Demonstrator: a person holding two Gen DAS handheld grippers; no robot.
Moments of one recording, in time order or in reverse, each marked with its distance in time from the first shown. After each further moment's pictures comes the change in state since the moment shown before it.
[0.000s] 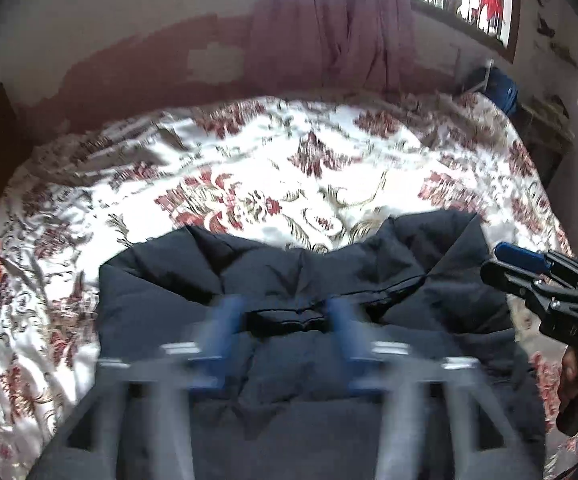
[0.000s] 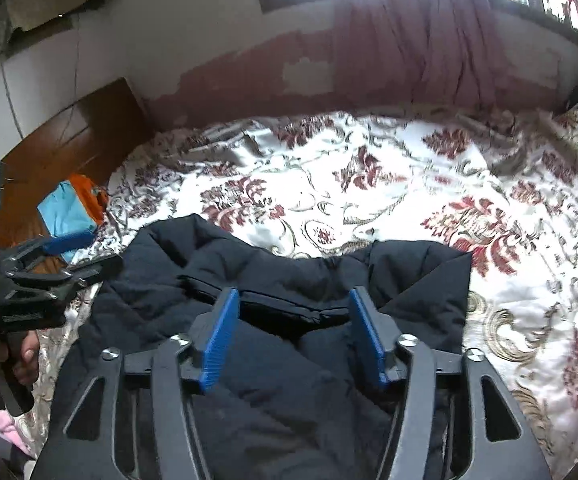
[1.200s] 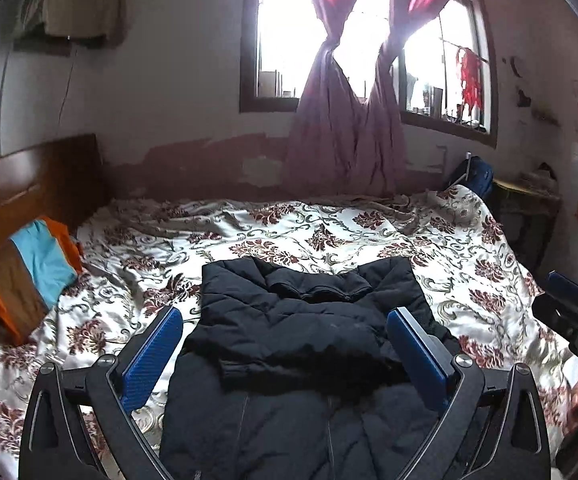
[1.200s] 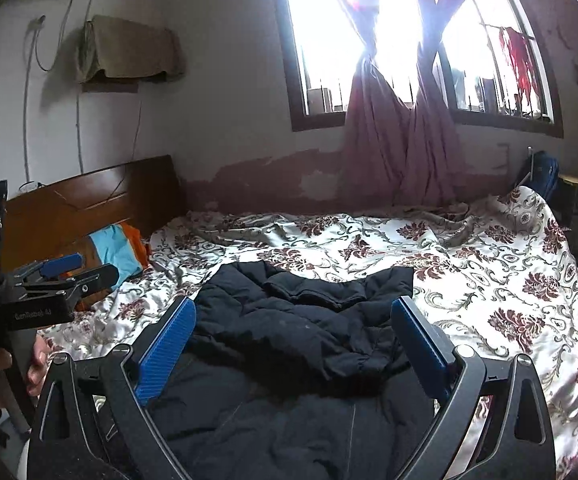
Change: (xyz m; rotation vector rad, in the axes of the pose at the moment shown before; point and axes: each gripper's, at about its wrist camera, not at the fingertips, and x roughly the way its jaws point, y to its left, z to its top) left arm -0.279 -0.037 -0.180 -0.065 -0.400 0.105; right arm -0.272 0.098 -0.166 -0.068 -0.411 -0.063
